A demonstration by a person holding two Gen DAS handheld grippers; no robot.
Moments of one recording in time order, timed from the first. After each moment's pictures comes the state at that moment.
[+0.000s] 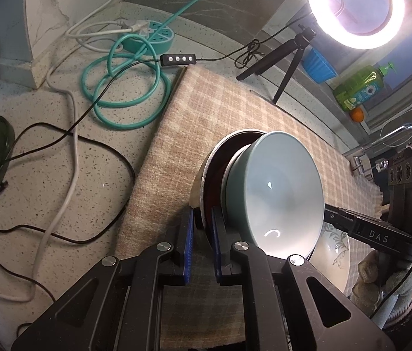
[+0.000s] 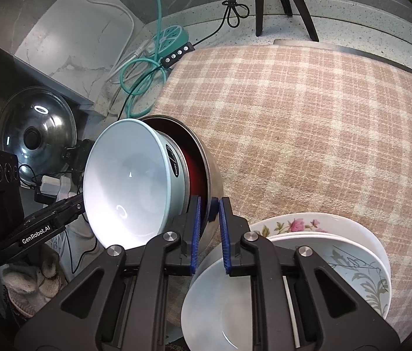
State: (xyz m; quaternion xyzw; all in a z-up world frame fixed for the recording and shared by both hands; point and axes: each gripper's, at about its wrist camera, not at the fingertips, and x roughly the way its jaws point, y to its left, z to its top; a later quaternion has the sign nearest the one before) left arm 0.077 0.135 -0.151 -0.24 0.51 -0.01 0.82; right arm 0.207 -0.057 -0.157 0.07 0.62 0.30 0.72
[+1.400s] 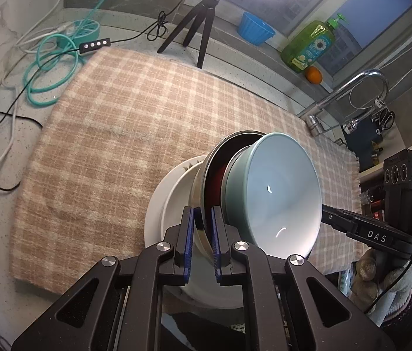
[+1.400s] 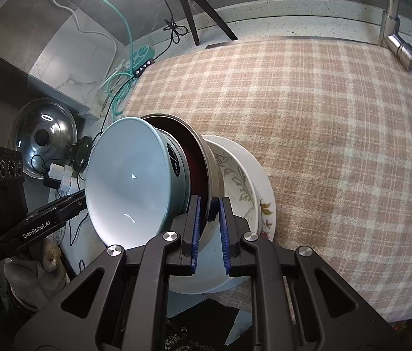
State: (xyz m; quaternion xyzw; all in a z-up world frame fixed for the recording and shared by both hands) left arm 0.050 -0.009 -0.123 -0.21 0.52 -0.07 0.82; right arm 0.153 -0.223 -0.124 0.10 0.61 0.27 0.73
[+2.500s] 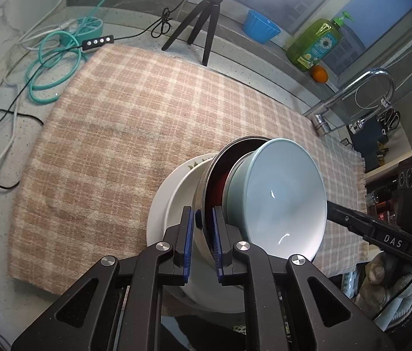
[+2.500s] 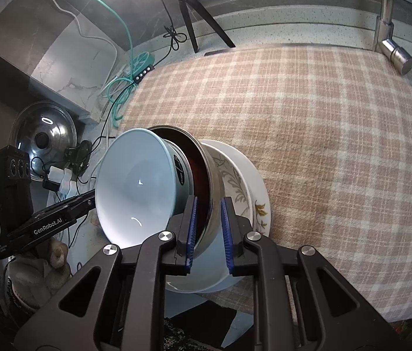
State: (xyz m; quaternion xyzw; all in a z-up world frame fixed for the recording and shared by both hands) left arm 0.052 -0.012 -0.129 -0.20 0.52 -0.05 0.83; right arm 0.148 -0.227 -0.109 0.09 0.59 0.27 0.75
